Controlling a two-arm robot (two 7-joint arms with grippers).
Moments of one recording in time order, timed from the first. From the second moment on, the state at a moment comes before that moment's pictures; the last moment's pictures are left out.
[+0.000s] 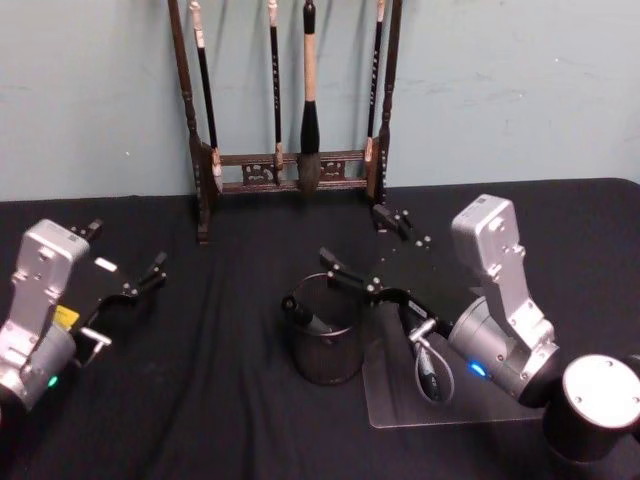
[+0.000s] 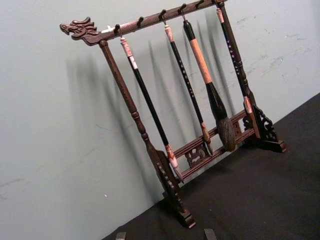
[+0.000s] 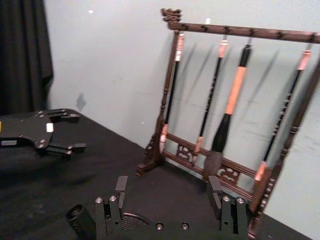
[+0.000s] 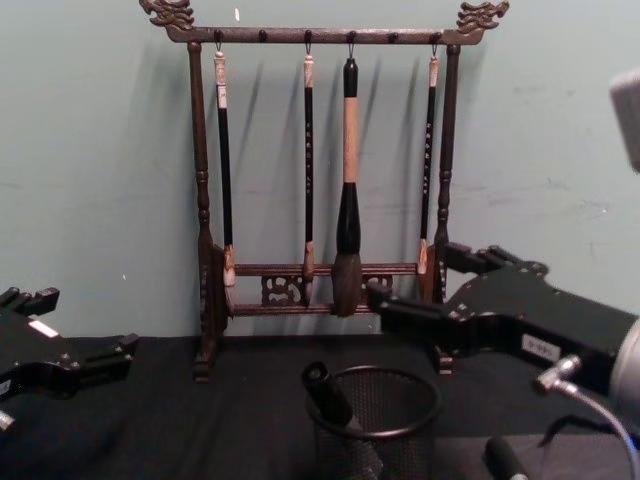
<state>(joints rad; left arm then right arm) -0.20 0.60 0.45 -1.41 -0.25 -0.12 0.03 0.17 0.29 -0.38 -1.53 0.17 -0.10 0.33</state>
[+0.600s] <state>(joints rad) -0.20 0.60 0.45 -1.41 -0.25 -0.12 0.03 0.04 0.27 -0.28 -1.67 0.16 0.04 0.22</state>
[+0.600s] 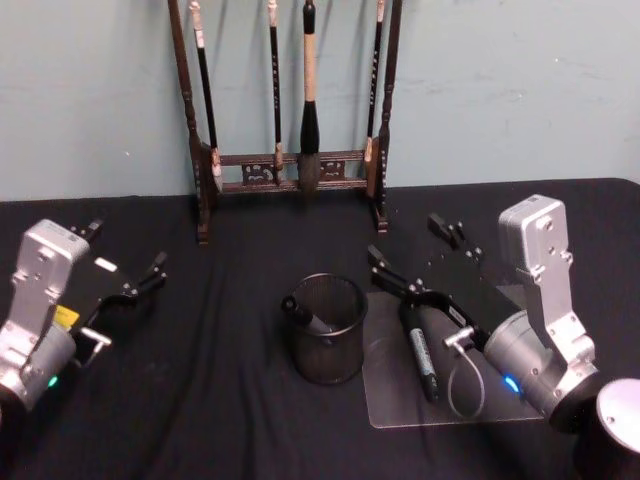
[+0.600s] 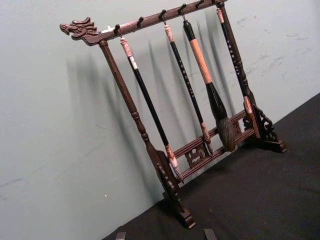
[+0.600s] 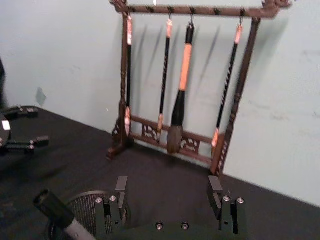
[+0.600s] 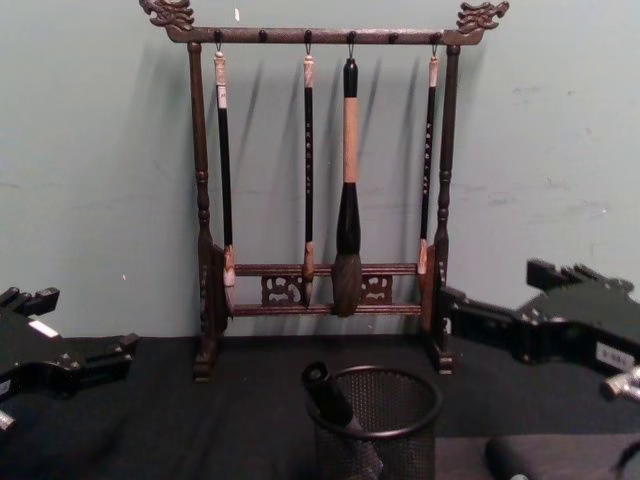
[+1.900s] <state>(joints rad) -0.20 0.60 0.45 -1.41 -0.25 -0.12 0.03 0.01 0.23 -0.23 -1.58 0.18 0.28 0.25</state>
